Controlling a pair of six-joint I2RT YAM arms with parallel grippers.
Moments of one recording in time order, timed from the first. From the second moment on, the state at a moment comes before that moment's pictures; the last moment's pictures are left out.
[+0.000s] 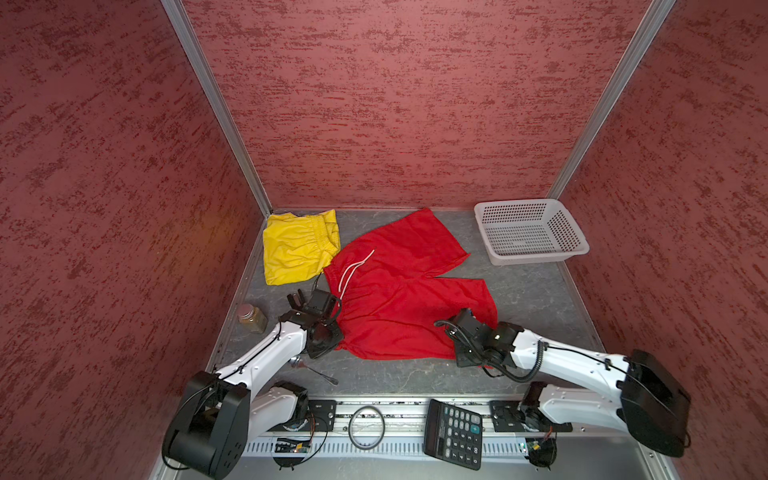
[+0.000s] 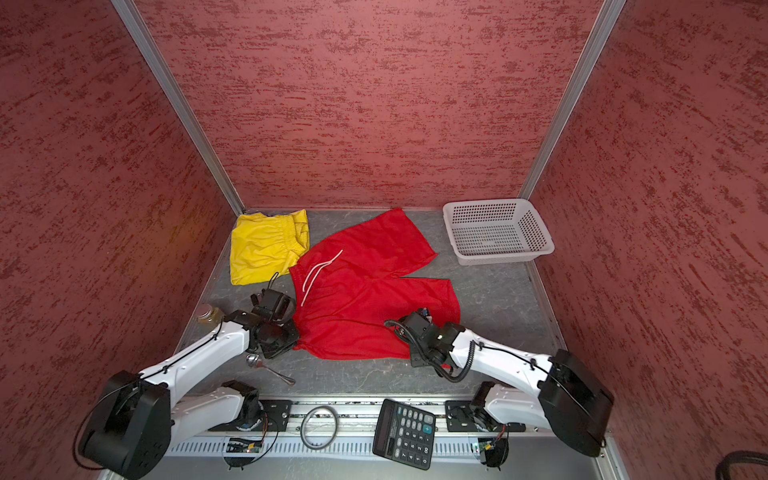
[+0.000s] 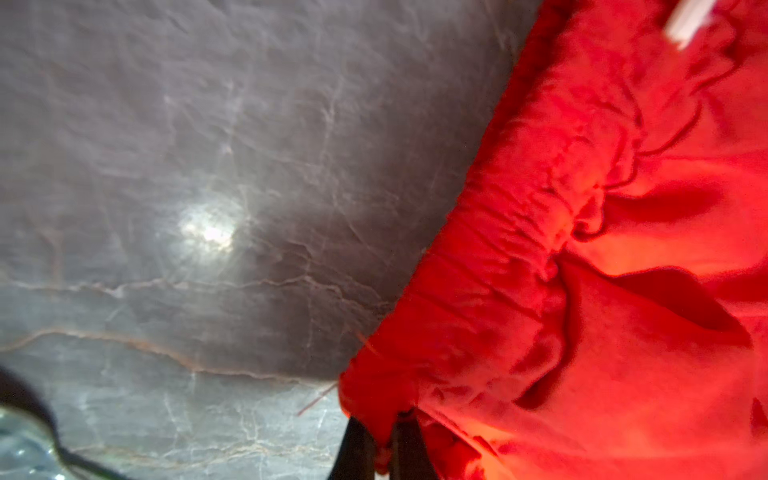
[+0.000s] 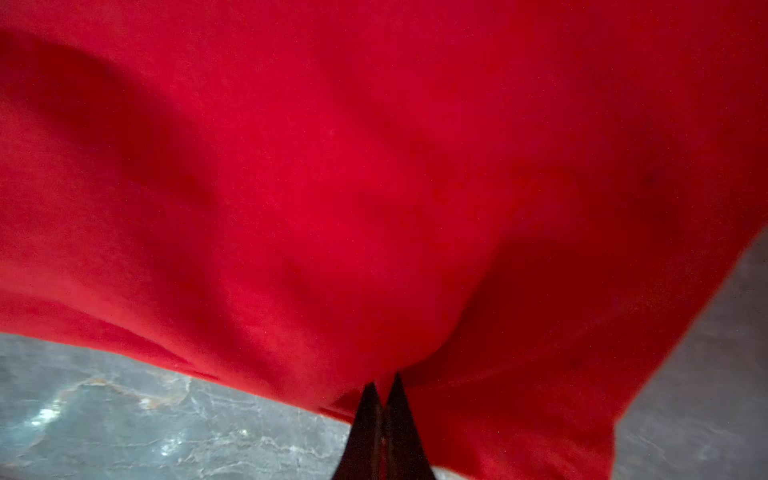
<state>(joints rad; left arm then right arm) -0.31 1.12 0.51 -0.72 0.08 -0.89 0.85 1.14 0.58 -0.71 0.10 0.78</state>
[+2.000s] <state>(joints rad) 0.14 1.63 1.25 -0.64 0.18 -0.76 0.24 2.55 2.34 -0.58 -0.16 0.31</state>
